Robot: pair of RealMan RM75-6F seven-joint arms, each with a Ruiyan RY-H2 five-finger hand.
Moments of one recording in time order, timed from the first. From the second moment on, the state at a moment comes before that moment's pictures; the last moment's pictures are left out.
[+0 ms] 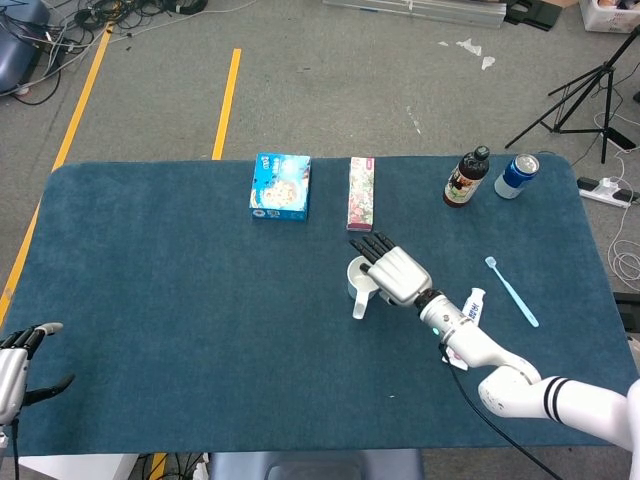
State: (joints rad) left arm -0.05 -1.07 -0.03 -1.68 1.45 1.50 0.10; right arm 0.80 -1.42 0.16 -1.39 -1.38 0.79 -0.44
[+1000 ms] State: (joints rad) left arm -0.04 -1.06 -0.03 -1.69 1.45 1.50 0.10; right arm 0.81 -1.42 0.11 -1.37 -1.38 0.84 -0.39
